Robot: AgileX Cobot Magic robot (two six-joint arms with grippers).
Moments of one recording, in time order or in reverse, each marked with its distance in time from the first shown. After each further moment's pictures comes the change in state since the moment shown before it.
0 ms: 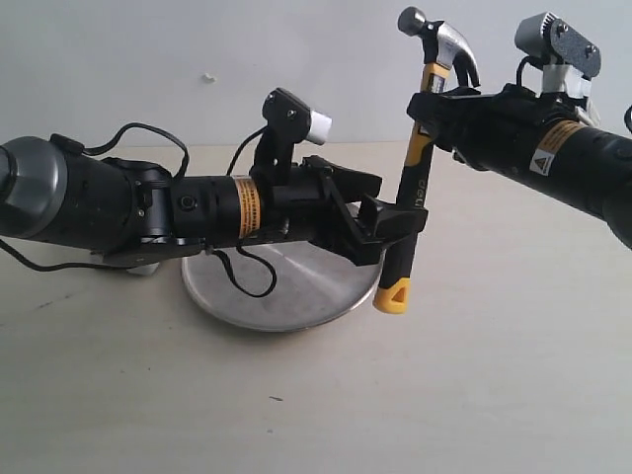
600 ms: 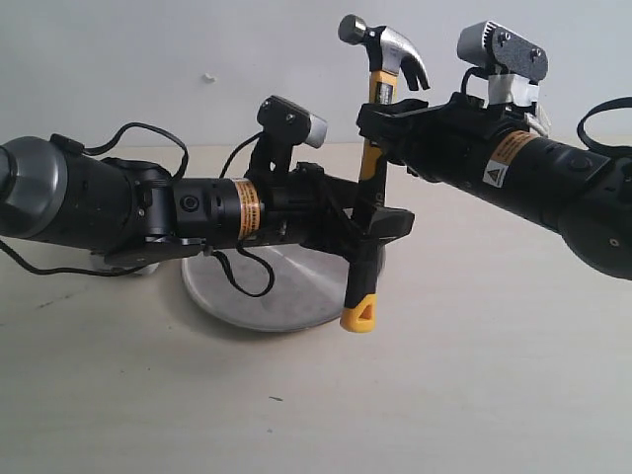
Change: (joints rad) left arm 0.000 0.000 0.000 -0.019 0.099 -0.041; right arm 0.139 0.000 0.000 0.082 0.000 -0.109
